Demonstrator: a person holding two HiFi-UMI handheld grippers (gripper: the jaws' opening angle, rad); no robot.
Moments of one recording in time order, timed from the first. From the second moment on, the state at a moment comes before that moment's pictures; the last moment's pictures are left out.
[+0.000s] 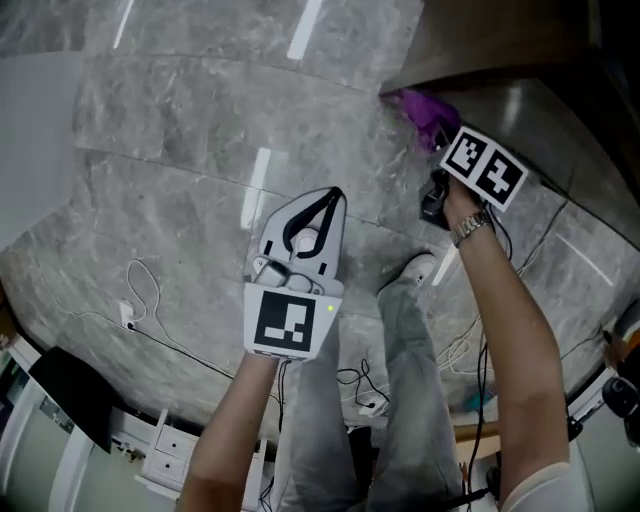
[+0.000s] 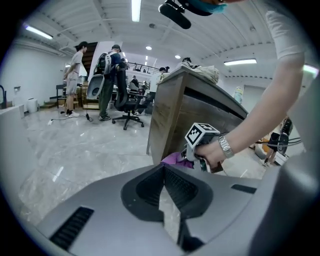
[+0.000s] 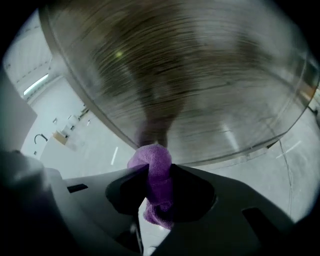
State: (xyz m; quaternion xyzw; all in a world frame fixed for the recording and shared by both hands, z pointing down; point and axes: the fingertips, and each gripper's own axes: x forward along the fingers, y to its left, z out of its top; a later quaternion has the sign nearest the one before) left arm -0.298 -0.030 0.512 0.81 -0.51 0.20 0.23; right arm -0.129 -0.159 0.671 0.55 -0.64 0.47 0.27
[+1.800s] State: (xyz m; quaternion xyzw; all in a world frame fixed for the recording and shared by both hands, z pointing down) left arm -0.234 -0.026 0.541 0.82 -0.49 0.19 0.26; right arm -0.076 -0.113 0.743 0.54 -0.63 0.48 0.29
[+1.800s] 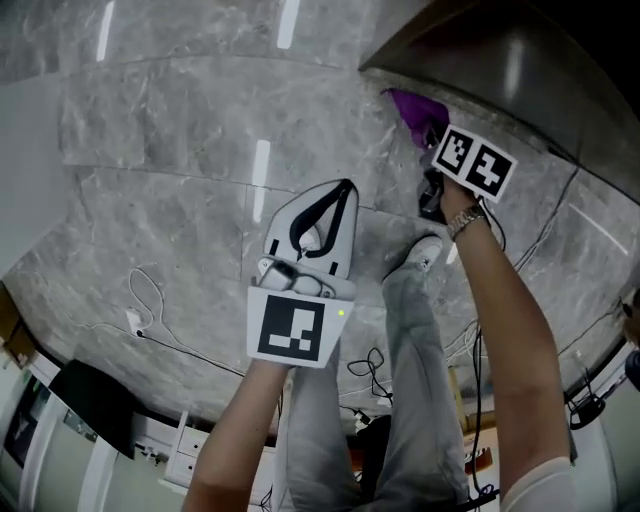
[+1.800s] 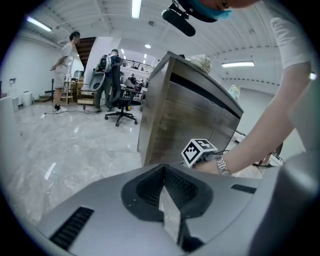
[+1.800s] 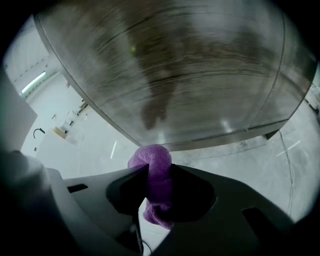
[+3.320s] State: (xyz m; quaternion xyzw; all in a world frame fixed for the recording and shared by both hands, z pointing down) left arm -0.064 -0.003 0.530 0.83 -0.47 0.17 0.26; right arm 0.230 -0.101 0.705 0.66 -0.54 0.45 0.25
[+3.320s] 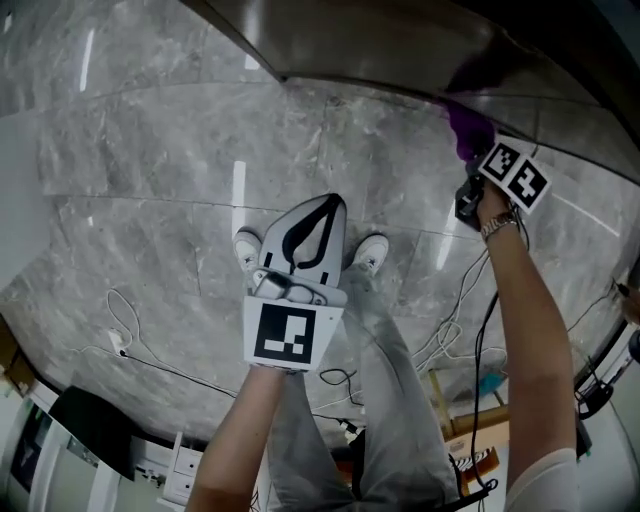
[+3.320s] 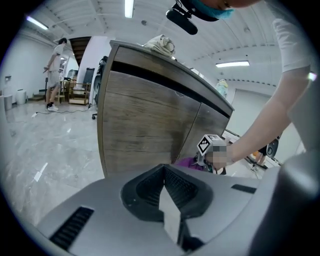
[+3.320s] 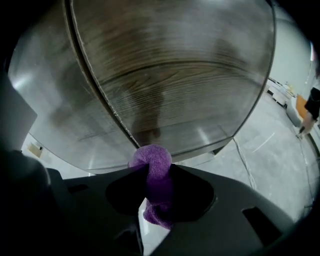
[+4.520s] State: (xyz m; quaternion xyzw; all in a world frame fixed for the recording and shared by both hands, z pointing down) left arm -0.086 0.087 0.092 0.90 -0.39 0.10 0.15; right arm 0.169 0.085 0.086 0.61 -0.75 0.26 0.07
